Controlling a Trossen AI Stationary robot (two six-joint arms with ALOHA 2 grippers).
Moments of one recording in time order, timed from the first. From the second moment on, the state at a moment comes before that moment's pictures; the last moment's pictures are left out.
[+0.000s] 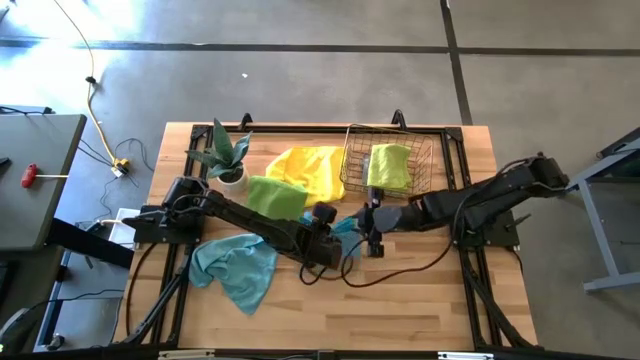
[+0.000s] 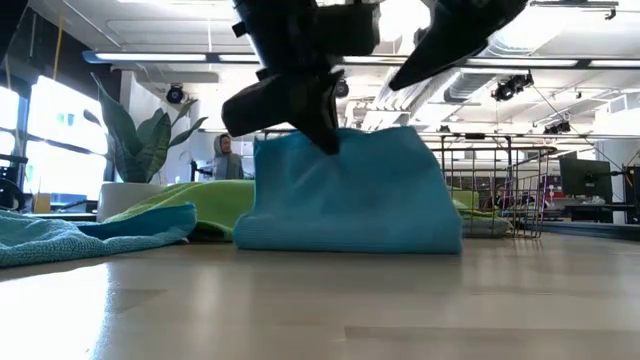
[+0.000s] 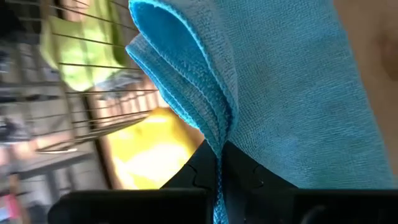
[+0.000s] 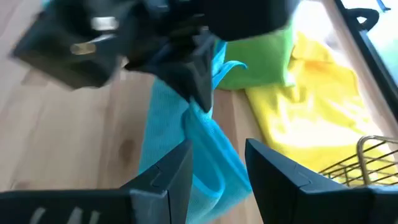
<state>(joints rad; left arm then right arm) -0.19 2.01 1.54 -0.75 -0.68 0.32 0.24 1.37 0.96 -0.33 0.32 0.05</state>
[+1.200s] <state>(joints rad) -0.21 2.01 1.53 -0.57 -0.77 0.26 0.16 1.53 0.96 -0.24 0.12 0.29</state>
